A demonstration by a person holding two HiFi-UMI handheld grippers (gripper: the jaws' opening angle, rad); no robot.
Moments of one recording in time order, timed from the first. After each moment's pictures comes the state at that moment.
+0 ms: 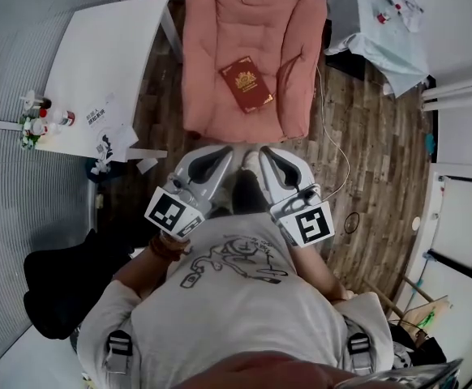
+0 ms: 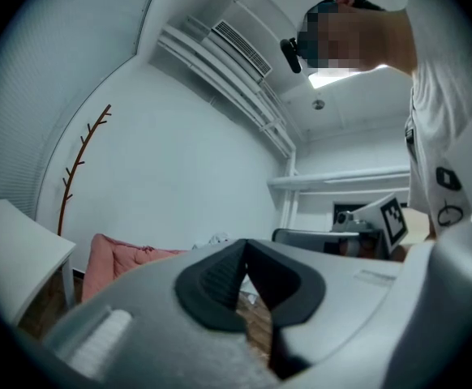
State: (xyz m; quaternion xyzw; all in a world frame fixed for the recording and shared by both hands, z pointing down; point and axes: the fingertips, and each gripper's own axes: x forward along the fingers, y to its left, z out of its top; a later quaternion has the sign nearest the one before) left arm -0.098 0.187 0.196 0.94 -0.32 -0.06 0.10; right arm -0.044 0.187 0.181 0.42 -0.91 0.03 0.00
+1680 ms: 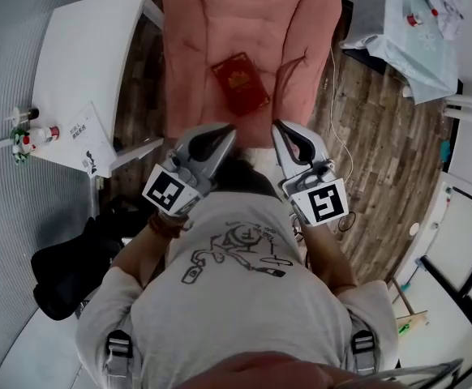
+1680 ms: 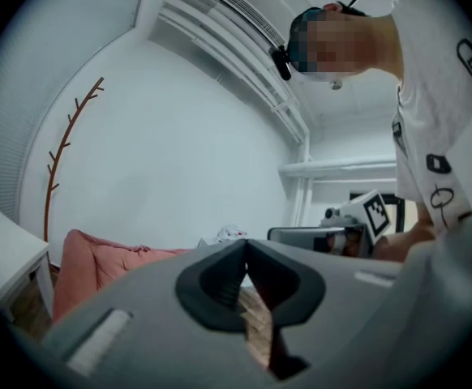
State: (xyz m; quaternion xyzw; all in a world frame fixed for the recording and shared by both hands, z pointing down) left arm 0.024 -0.071 0.255 0.94 -0.33 -0.03 0.11; right arm 0.089 -0.084 0.250 0.37 -0.92 0.07 0.04
